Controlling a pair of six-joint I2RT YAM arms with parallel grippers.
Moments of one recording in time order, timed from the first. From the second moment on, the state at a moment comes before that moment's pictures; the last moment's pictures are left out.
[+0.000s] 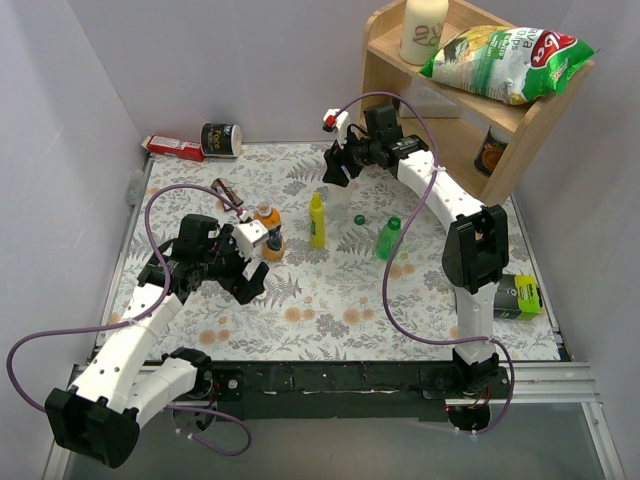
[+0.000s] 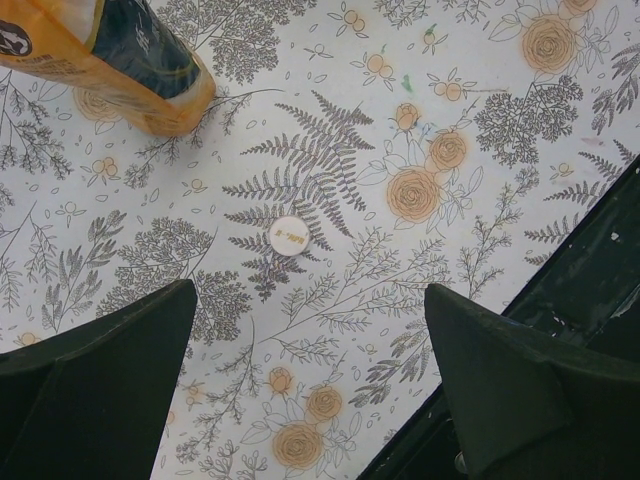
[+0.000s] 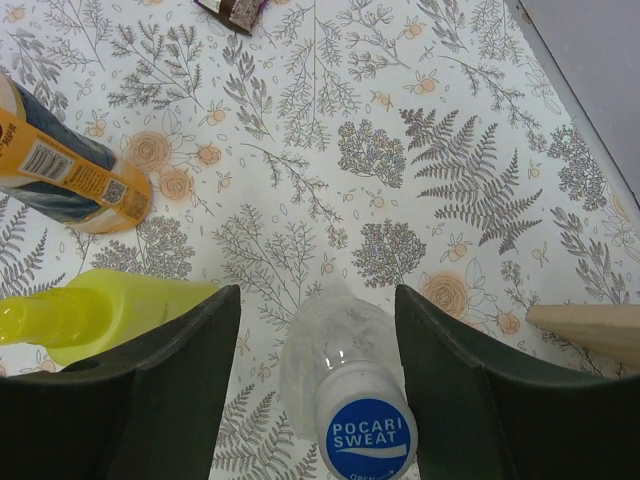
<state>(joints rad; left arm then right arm) -0.32 0.92 0.87 -0.80 0.41 0.39 0.46 2.06 1.93 -0.51 -0.62 -0.42</state>
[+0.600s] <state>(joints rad) -0.30 0.91 0.87 -0.80 0.42 0.38 0.46 2.06 1.94 -0.50 -0.63 -0.42</state>
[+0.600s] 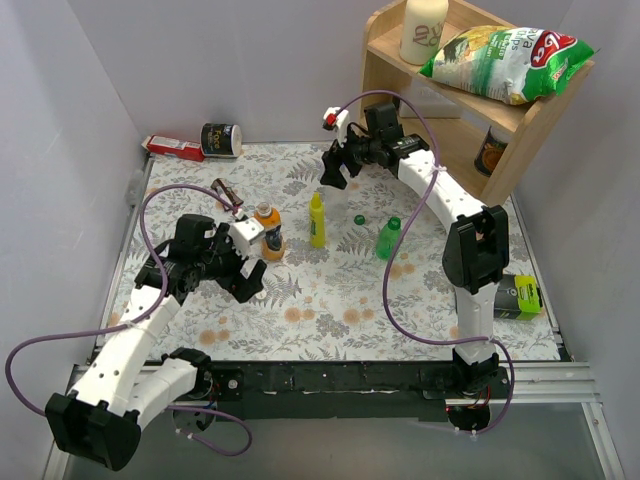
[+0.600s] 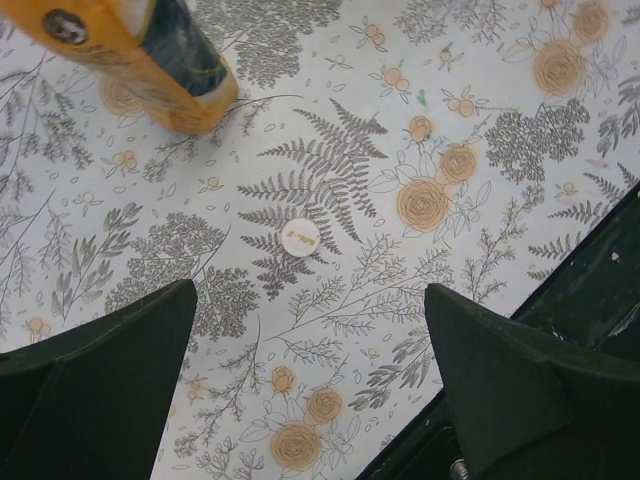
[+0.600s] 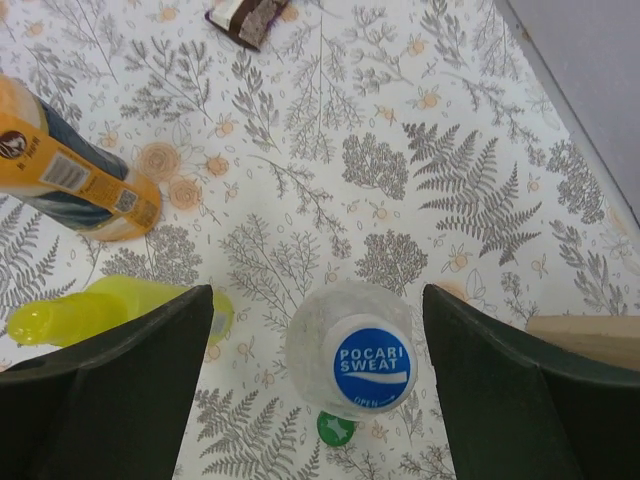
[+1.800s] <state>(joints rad) 0.12 0.78 0.98 -0.74 0.57 0.11 0.76 2.10 1.83 -0.07 -0.85 -0.25</state>
